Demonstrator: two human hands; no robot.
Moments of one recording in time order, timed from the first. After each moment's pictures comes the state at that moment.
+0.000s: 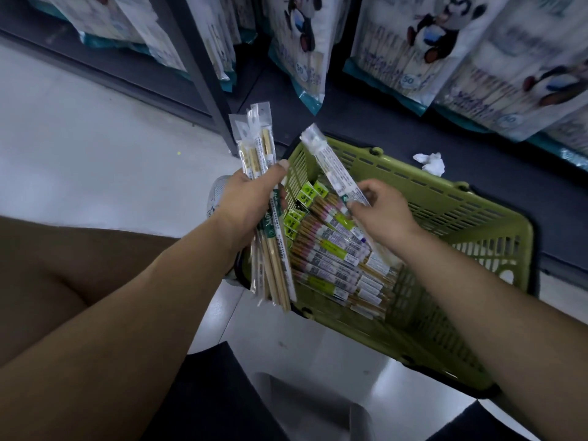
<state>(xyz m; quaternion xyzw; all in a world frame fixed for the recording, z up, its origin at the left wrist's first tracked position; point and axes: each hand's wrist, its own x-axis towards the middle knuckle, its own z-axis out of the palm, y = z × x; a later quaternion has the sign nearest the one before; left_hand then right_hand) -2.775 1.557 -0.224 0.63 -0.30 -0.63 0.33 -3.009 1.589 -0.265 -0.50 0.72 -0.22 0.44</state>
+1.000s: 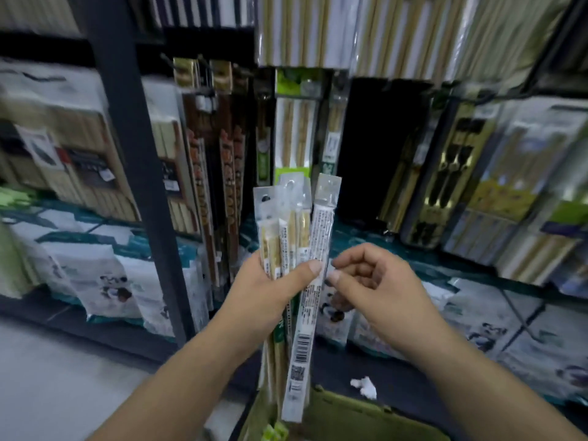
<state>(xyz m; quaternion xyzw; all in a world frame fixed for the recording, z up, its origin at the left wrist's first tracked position) -2.833 1.498 0.067 0.28 -0.63 -0.56 0.47 -3.009 1.562 0.089 -0.55 0.56 -0.52 0.34</state>
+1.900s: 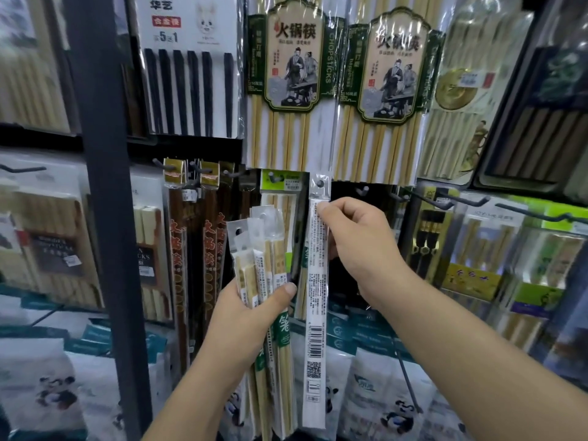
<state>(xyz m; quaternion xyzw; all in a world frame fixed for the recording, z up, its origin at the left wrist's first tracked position) -2.845 1.431 0.117 0.26 -0.59 -0.53 0.55 -3.001 1.463 0.223 -0.54 0.54 -0.62 0.19</state>
